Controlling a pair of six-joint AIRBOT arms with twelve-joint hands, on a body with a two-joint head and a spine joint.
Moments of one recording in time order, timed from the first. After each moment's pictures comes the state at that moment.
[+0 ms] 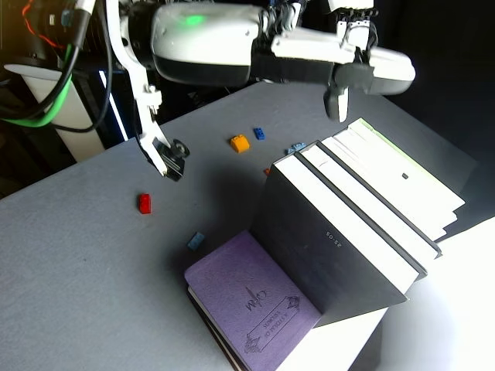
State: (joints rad) left arm -0.65 -0.38 0.55 0.38 1.13 0.57; right arm 0.01 -1.09 0.76 0.67 0.74 -2.02
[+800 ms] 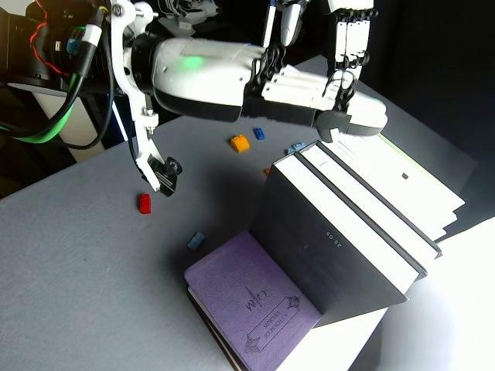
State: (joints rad) left arm -0.65 -0.38 0.55 0.39 1.13 0.58; right arm -0.06 -1.09 0.77 0.66 0.76 -2.02
